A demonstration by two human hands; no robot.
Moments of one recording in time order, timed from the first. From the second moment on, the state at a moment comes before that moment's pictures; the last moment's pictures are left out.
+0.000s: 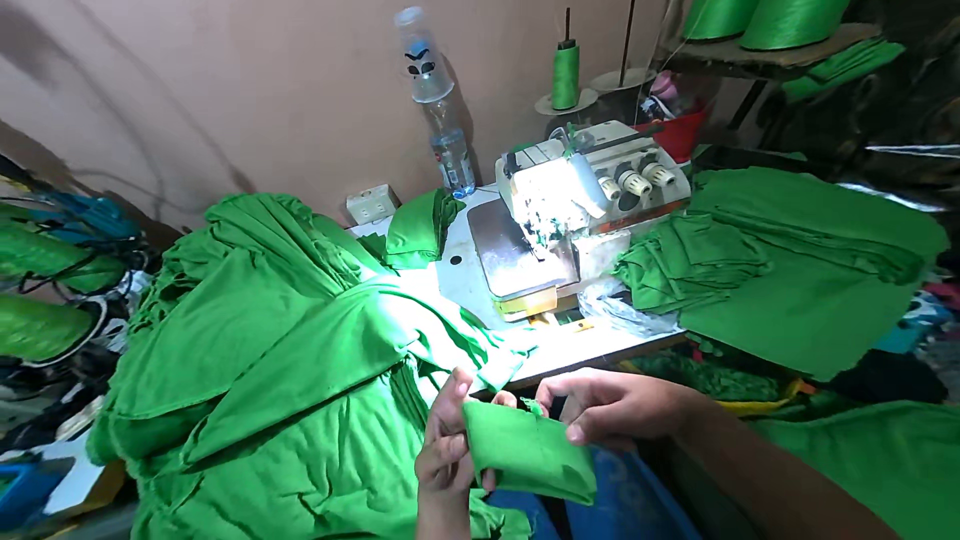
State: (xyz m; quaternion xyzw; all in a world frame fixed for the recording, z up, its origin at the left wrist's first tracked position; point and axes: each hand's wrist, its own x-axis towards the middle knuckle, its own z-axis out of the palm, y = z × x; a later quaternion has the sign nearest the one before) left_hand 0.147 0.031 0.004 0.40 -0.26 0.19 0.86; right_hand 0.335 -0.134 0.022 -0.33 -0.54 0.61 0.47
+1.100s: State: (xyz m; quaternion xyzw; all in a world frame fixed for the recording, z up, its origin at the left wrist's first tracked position) left_hand 0.169 0.009 -0.032 0.85 0.32 0.36 0.21; right_hand 0.363 -0.065 0.002 -0.68 -0.65 0.21 0.26
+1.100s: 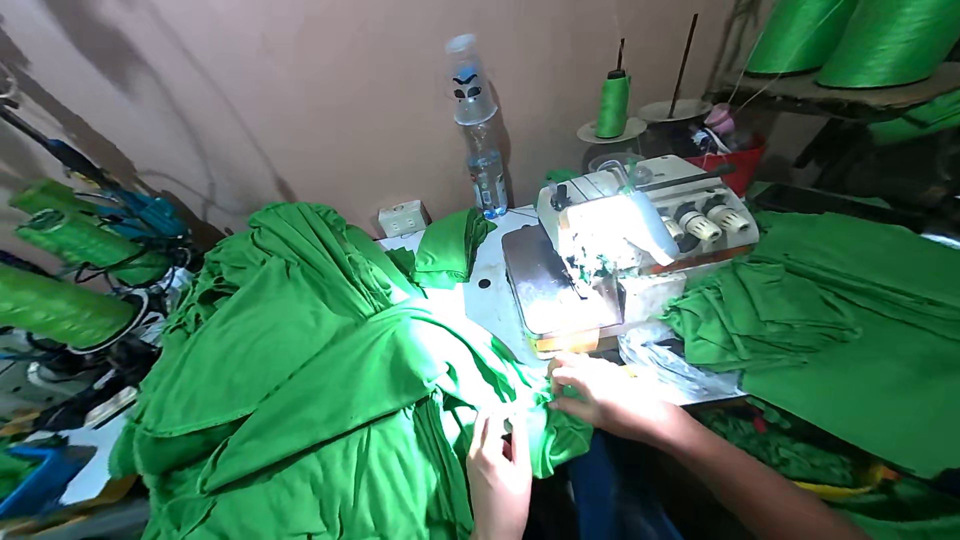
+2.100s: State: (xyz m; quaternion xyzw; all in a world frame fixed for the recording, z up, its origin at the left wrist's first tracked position) left_hand 0.135 0.000 0.024 0.86 0.19 0.30 0.38; right_hand 0.332 -0.113 0.023 -0.57 -0.65 0.05 0.50
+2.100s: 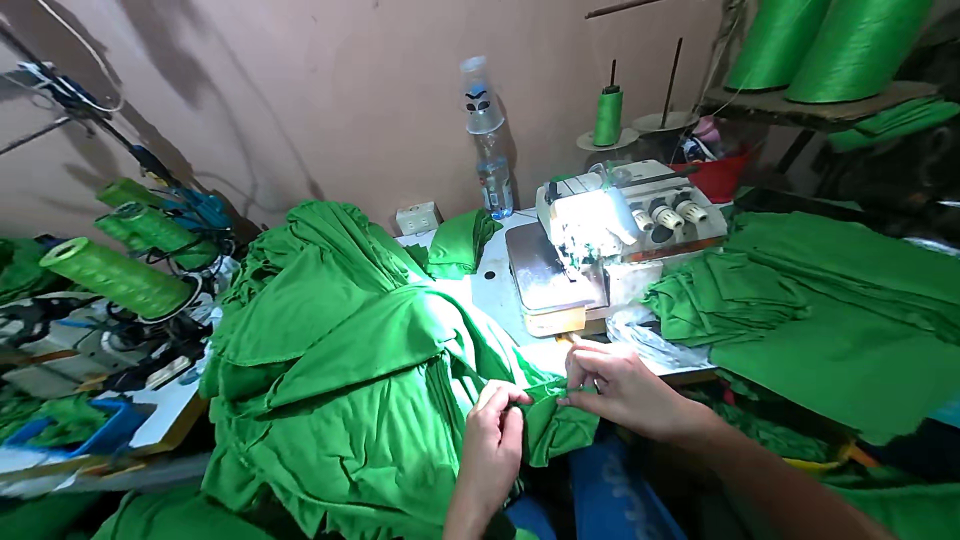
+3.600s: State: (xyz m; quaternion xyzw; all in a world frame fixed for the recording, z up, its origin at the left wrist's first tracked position) left_hand 0.308 0.102 0.086 0.91 0.15 0.21 0.32; right_hand 0.384 -0.053 0.004 -0.67 -0.16 0.05 0.73
